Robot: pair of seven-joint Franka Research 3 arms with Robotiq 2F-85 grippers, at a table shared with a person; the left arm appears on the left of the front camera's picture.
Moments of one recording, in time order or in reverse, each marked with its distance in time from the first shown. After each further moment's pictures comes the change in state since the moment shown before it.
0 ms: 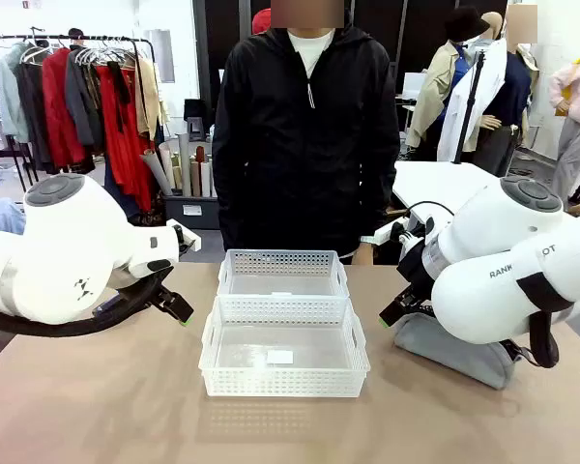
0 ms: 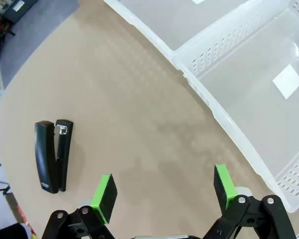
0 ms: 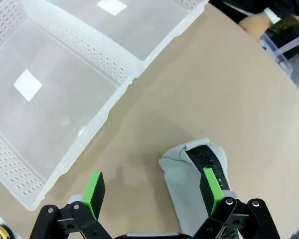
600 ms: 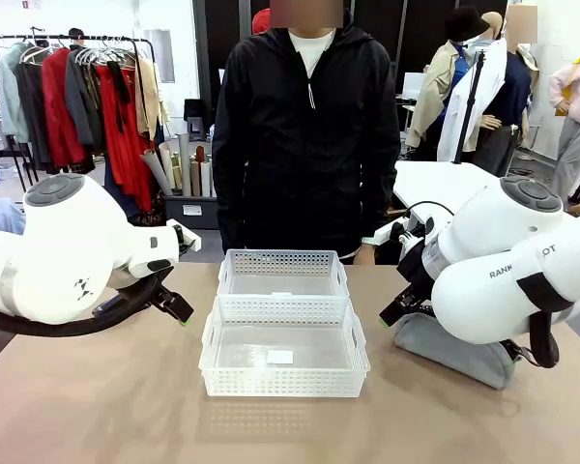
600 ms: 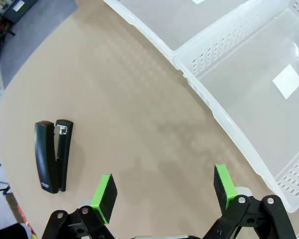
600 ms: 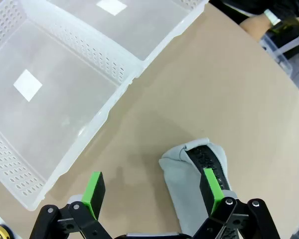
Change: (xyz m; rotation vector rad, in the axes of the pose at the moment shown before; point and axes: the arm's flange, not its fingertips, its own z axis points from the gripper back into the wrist) left arm 0.000 0.000 0.000 0.000 0.000 0.000; right arm 0.000 0.000 0.000 0.000 0.000 0.001
